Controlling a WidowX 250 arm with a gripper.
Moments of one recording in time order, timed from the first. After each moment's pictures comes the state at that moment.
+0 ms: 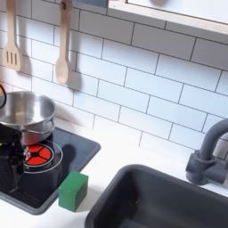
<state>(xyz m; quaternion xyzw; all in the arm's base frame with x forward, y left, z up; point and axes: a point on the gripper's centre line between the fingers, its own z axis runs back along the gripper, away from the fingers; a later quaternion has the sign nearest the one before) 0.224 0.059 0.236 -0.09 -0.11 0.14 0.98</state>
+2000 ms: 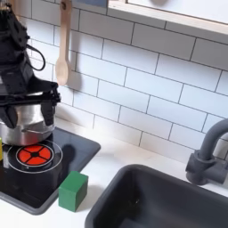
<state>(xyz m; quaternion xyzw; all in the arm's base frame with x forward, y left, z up) 0.363 0.103 0.217 -0.08 -0.16 0.21 0.96</state>
